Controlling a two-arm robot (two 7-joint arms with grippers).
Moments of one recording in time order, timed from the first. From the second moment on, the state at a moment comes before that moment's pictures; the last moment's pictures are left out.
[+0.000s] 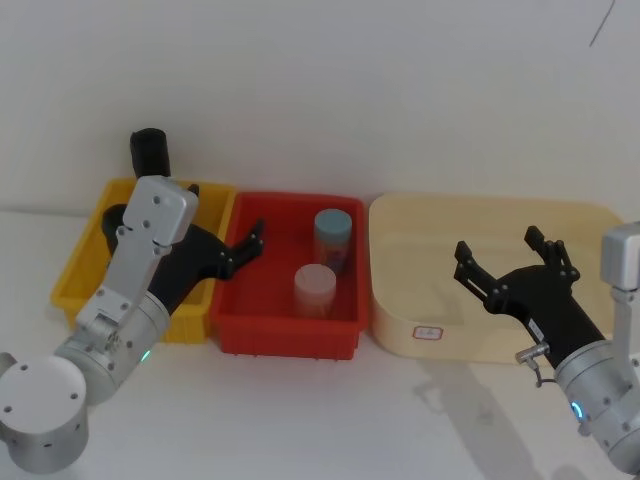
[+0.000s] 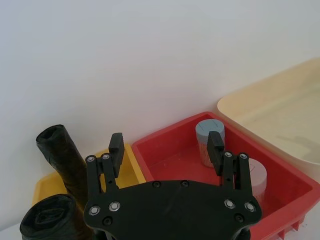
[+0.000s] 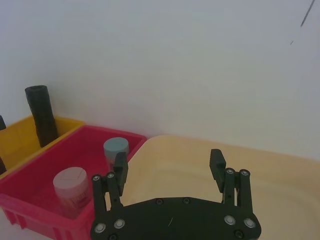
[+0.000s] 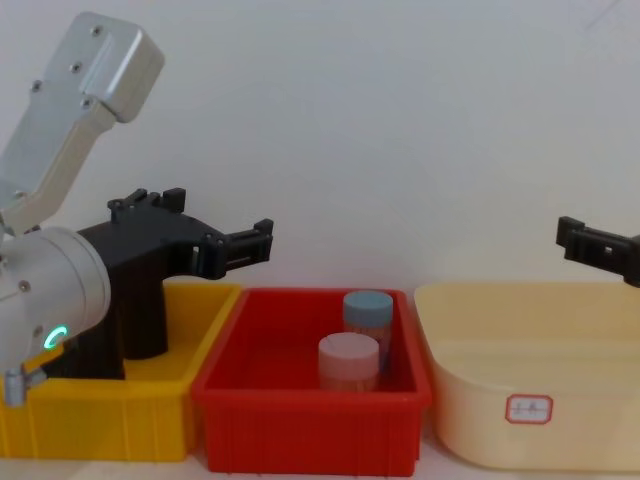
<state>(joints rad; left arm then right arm) -0.24 0.38 0.45 -1.63 -0.20 0.01 -0.01 -0.01 0.34 -0.23 -1.77 0.29 0.03 0.07</state>
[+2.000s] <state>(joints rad) -0.25 0.38 0.46 -1.64 -0.19 0.04 -0.02 0.01 0.34 -0.23 -1.75 0.29 0.05 0.09</state>
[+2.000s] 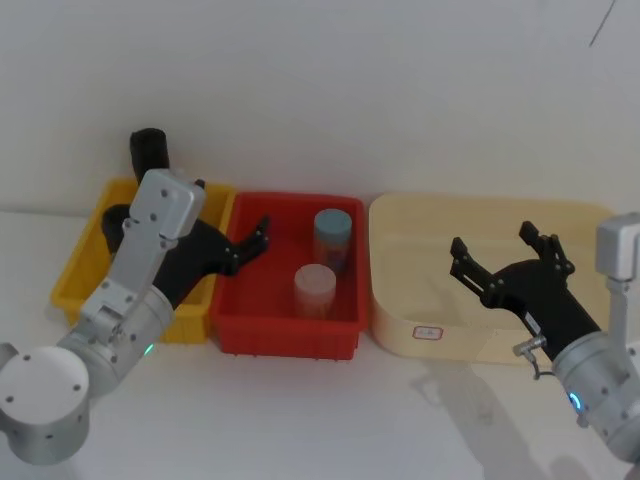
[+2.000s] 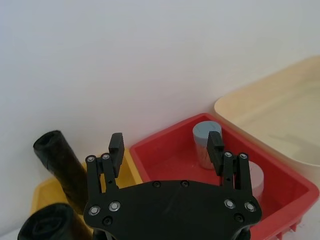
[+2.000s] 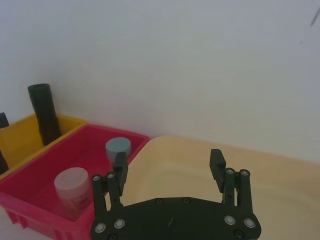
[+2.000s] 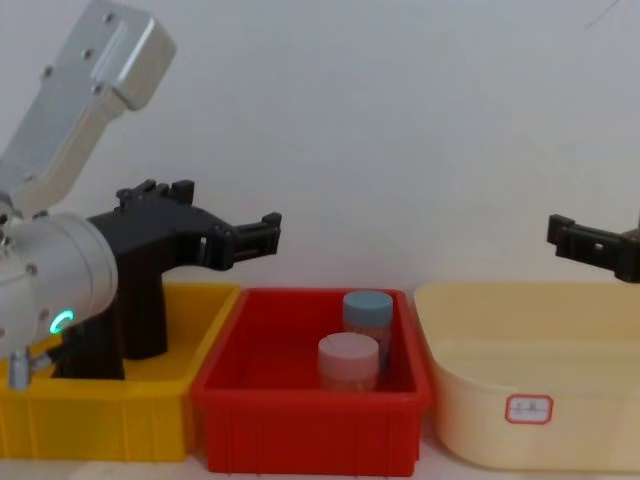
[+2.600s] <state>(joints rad) -0.16 0.51 0.35 -1.97 -0.27 0.33 -0.09 0.21 0.35 -0.26 -1.70 0.38 0.22 0.25</state>
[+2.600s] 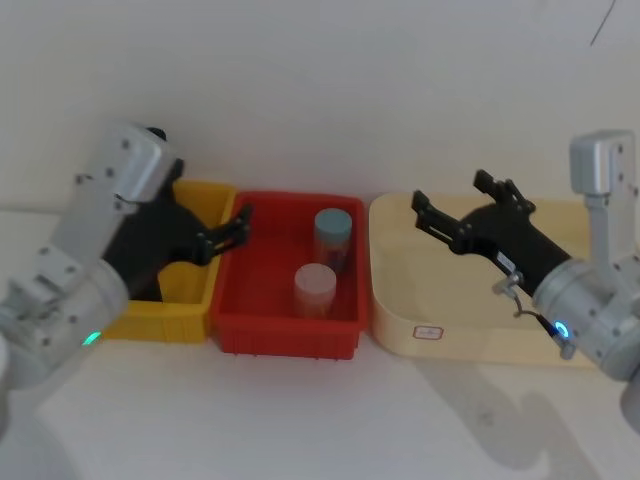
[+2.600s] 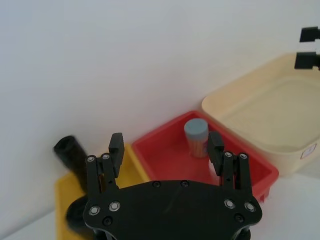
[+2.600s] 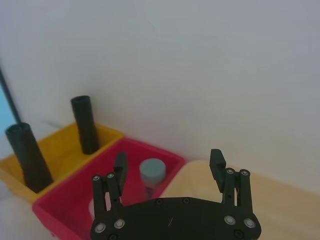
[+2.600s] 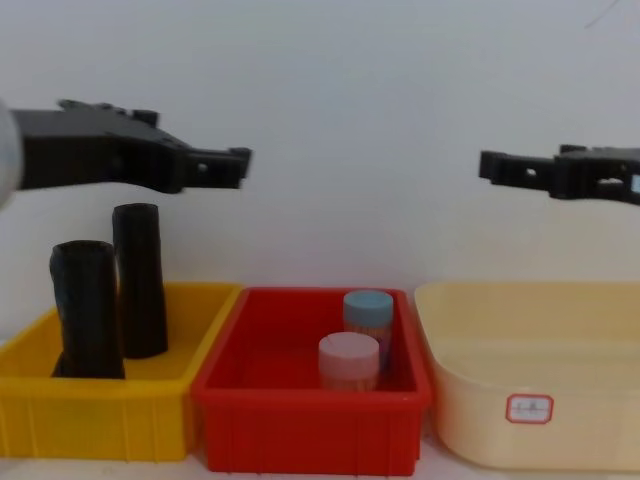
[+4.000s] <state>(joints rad) 0.01 0.57 0.06 -1.84 -0.48 0.41 -0.24 0.44 0.25 -0.40 -1.46 0.48 0.42 0.33</state>
